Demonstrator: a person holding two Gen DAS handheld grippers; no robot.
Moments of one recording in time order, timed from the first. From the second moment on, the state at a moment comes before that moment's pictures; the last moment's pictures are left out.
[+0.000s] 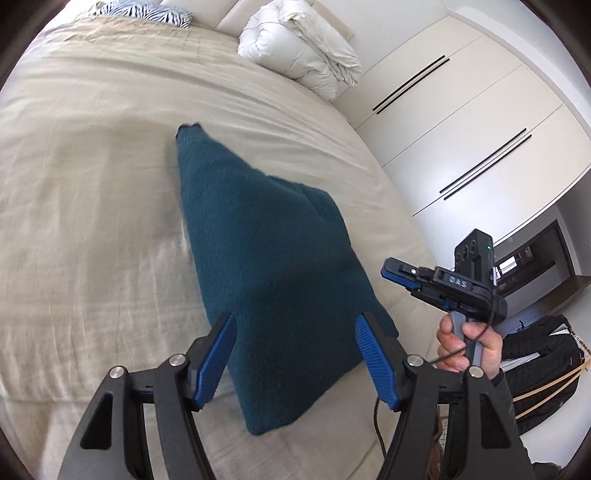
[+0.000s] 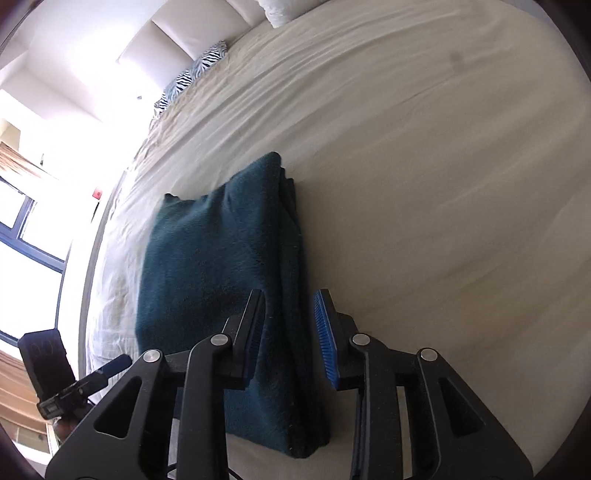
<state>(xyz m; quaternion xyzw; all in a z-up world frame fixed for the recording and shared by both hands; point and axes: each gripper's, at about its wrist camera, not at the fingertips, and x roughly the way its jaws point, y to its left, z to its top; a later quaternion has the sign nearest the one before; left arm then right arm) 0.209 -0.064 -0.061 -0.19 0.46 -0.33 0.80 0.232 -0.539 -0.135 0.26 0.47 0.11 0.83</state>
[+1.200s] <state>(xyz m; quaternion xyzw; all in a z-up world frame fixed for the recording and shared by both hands) 0.195 -0.101 -0.086 -0.09 0.39 -0.28 0.88 0.186 -0.497 -0.175 0.31 0.45 0.22 0.81</state>
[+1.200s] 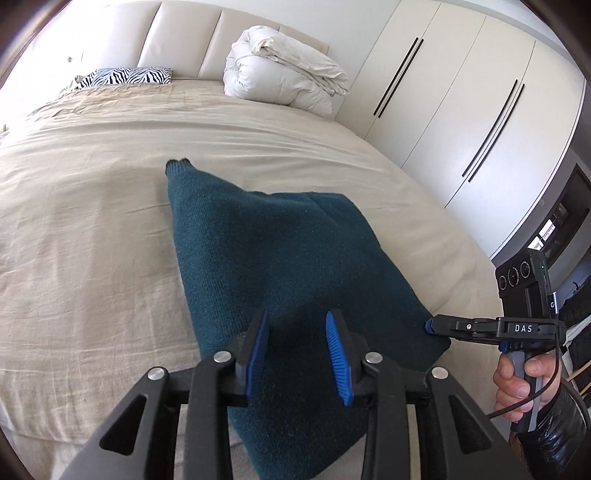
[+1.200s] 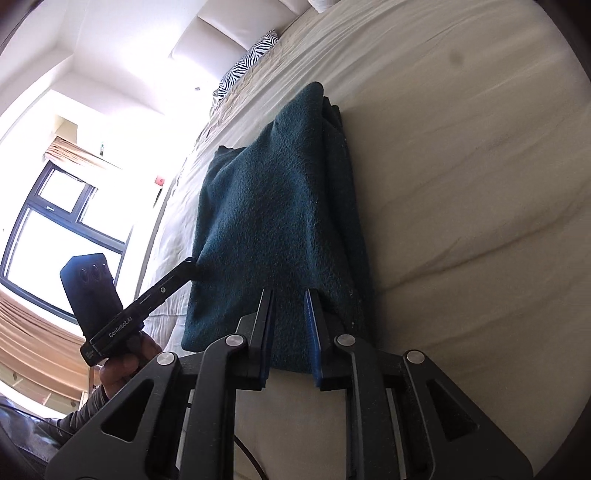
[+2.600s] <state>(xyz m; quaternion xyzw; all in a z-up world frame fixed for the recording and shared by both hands) 0.131 -0.003 -0.030 -0.05 0.48 -0.18 0.86 0.165 -0.293 -0.055 -0.03 0.46 0.11 0.88</state>
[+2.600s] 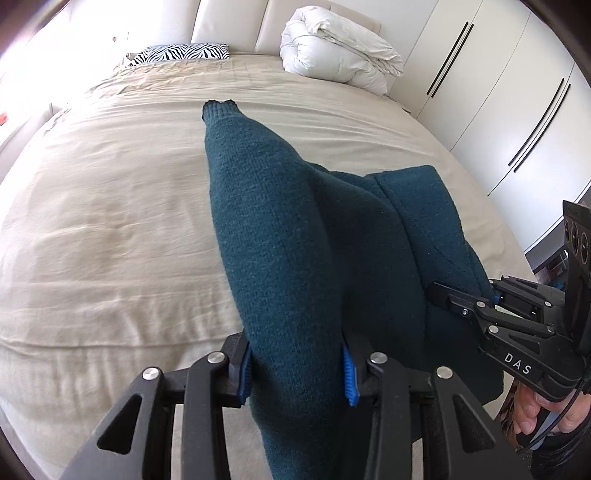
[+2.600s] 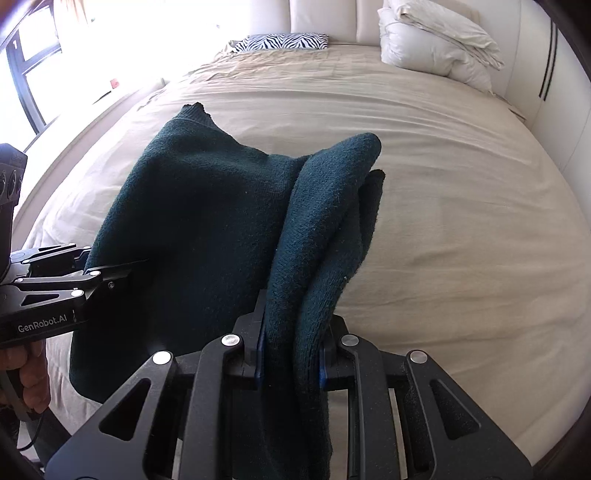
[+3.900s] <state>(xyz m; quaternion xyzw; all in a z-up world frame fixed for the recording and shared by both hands) 0.095 0.074 -0.059 -0.08 0.44 -0.14 0.88 0.140 -0.249 -0.105 0.22 0.43 0.24 0.84</state>
